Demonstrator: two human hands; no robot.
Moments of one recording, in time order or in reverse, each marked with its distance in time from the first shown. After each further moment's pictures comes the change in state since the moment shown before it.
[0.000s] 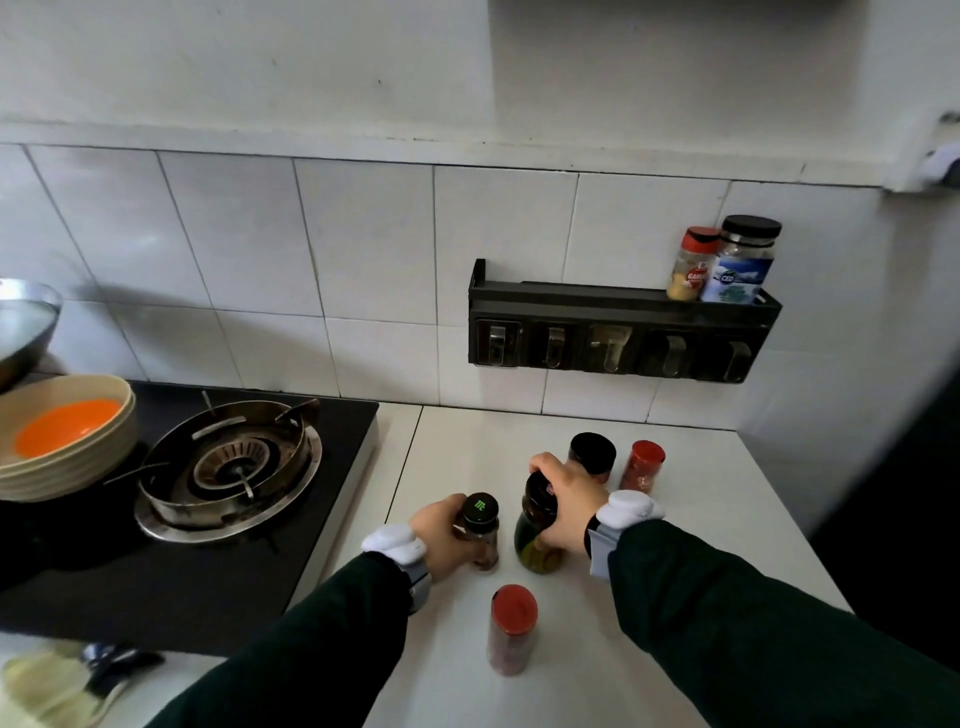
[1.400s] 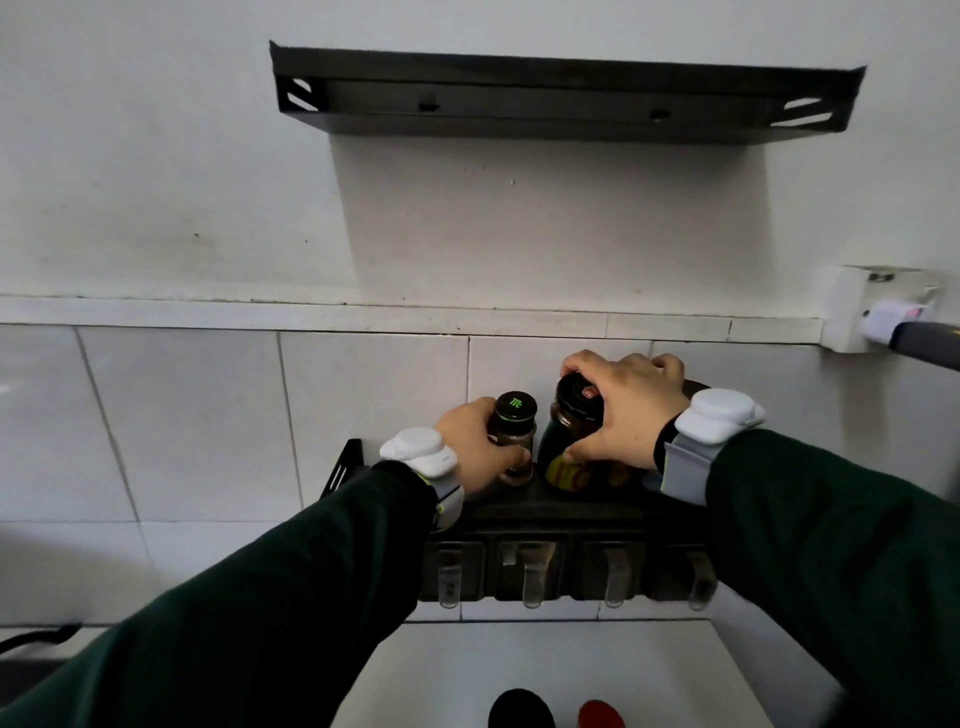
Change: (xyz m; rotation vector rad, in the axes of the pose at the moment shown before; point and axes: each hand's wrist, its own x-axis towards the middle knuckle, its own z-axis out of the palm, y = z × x) left_hand 0.228 0.280 -0.082 0.082 0.257 0.443; right_hand 0.124 0.091 -0.302 -0.305 0.506 -0.017
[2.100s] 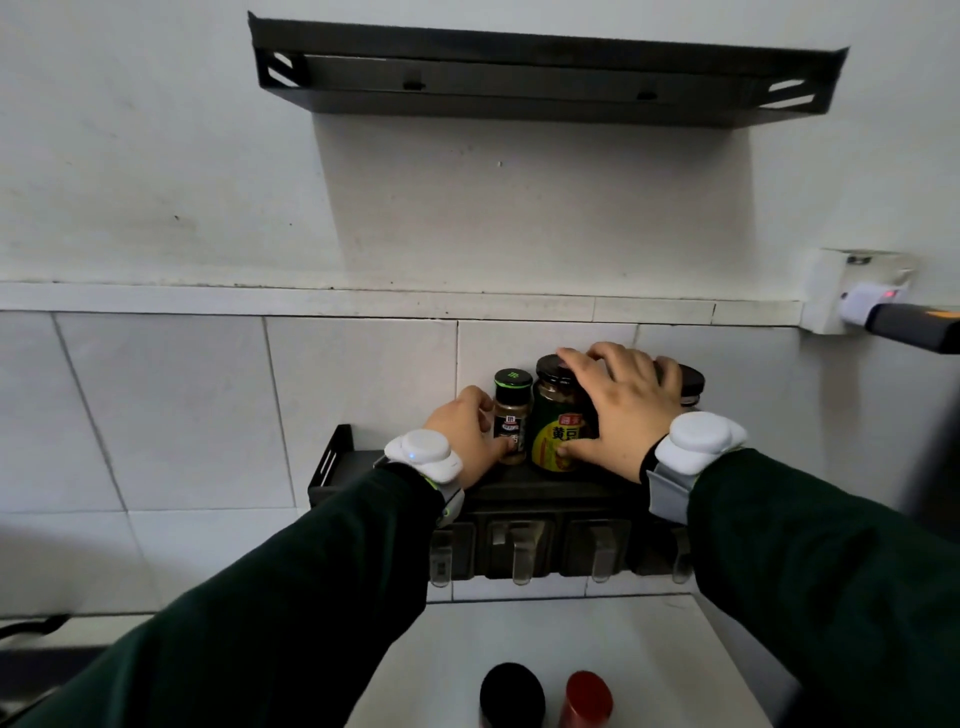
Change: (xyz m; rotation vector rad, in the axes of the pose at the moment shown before) left_hand -0.003 -0.005 0.012 0.065 0.008 -0.033; right_hand -0.021 0.004 0.027 -0.126 0.173 0.009
